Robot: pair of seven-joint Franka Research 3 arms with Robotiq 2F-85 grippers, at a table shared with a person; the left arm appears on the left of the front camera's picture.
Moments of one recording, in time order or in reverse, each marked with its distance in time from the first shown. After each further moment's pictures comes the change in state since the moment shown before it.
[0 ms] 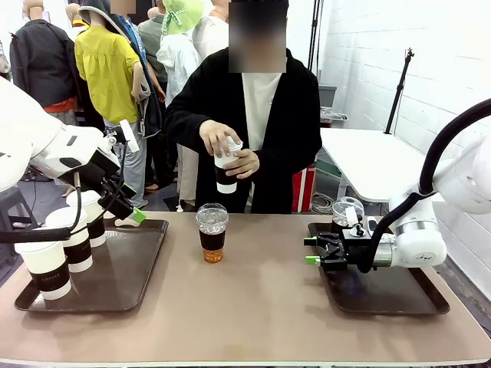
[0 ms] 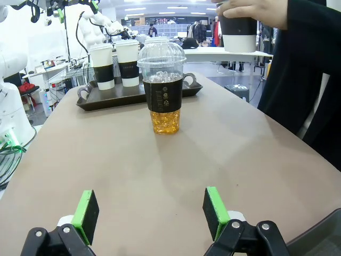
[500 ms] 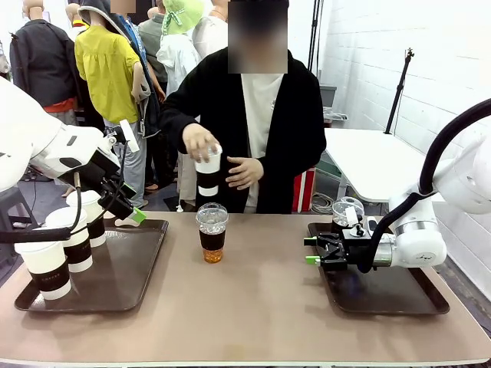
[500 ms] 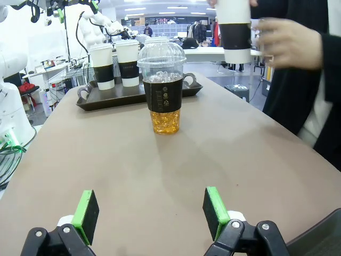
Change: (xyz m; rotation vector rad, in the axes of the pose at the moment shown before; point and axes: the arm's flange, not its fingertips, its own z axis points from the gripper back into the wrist) left arm 0.000 0.000 0.000 0.000 0.000 0.000; right arm 0.000 0.000 0.000 0.000 0.000 0.000
